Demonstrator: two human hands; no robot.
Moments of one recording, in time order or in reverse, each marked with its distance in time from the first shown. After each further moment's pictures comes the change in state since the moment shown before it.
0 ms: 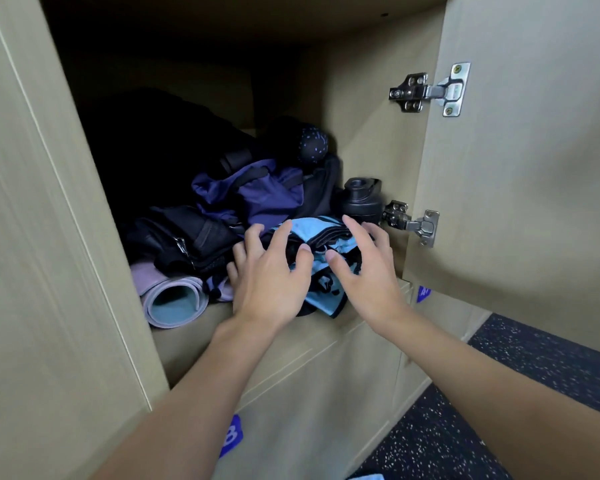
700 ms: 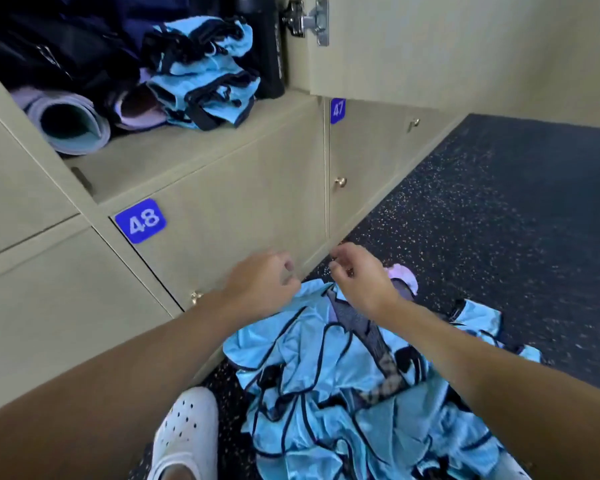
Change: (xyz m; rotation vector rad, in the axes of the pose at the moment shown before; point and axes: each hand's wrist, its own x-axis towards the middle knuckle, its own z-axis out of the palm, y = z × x) left_hand -0.238 -0.040 0.085 0.186 -0.753 0.239; right_hand -0.286 0.092 -0.077 -0.108 -0.299 0.484
